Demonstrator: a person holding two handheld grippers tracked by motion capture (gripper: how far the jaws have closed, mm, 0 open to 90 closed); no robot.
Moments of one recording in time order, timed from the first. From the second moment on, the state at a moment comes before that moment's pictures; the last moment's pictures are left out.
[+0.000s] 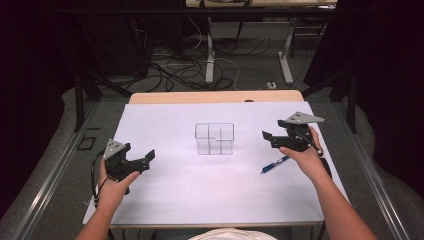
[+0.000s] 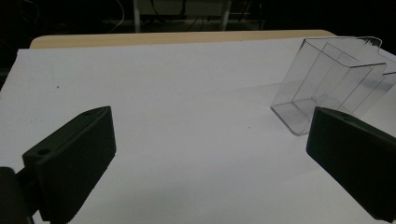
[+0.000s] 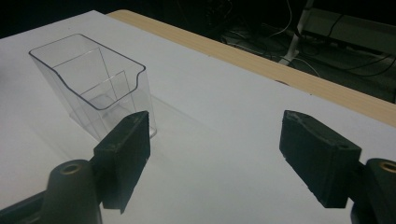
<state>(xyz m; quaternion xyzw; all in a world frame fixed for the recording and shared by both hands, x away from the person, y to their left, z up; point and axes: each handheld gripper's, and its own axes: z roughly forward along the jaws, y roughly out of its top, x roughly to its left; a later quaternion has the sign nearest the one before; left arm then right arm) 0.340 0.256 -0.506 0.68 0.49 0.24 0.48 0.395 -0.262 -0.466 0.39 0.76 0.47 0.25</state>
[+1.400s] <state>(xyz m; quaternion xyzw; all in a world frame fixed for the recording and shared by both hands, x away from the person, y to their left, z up) 0.339 0.252 -0.507 0.69 0.49 0.24 0.47 0.397 -0.268 -0.484 -0.03 0.96 0.12 0.24</state>
